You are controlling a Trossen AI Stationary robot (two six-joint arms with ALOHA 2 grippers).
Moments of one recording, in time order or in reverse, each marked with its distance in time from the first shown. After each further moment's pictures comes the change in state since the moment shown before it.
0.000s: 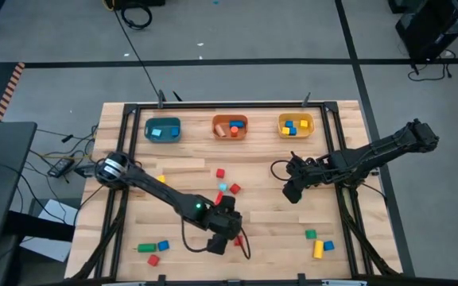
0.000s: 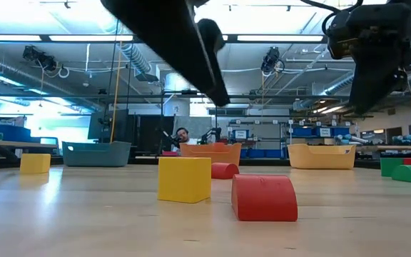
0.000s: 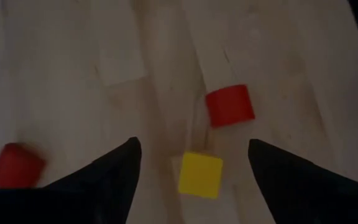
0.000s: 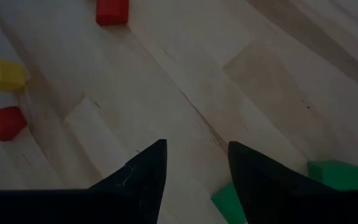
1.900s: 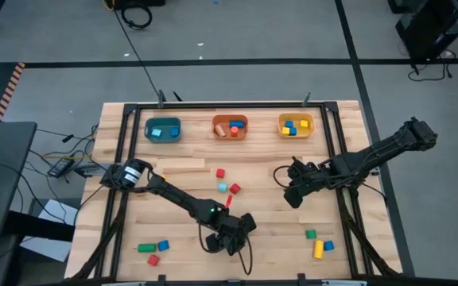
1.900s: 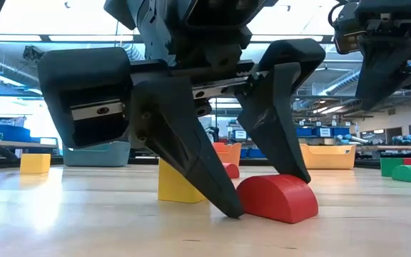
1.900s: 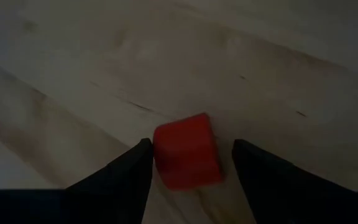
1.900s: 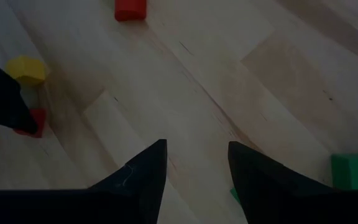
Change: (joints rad) left arm 0.032 0.194 -0.007 0.273 0.254 0.888; right arm 0.083 0.000 0.000 0.023 0.030 0.080
